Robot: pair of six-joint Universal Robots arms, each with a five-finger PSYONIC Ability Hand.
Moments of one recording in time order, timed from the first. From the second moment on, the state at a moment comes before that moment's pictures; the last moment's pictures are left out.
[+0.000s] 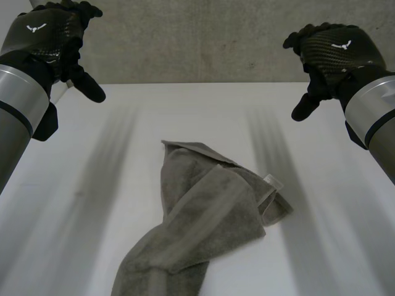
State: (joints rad) left arm 4.28 -1.60 -1.38 3.09 -1.69 3.19; right arm 2.01 -1.49 1.36 0.11 1.58 2.89; left_hand 0.18 0.17 0.18 0.17 0.03; right_hand 0.21 0.22 0.21 0.23 0.05
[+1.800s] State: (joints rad) left arm 4.09 -1.64 -1.48 3.26 -1.56 3.79; right arm 2.14 -0.84 1.10 0.25 1.28 2.98; left_hand 1.16 1.22 1.22 1.22 1.03; right_hand 0.72 0.76 0.75 0.75 0.55
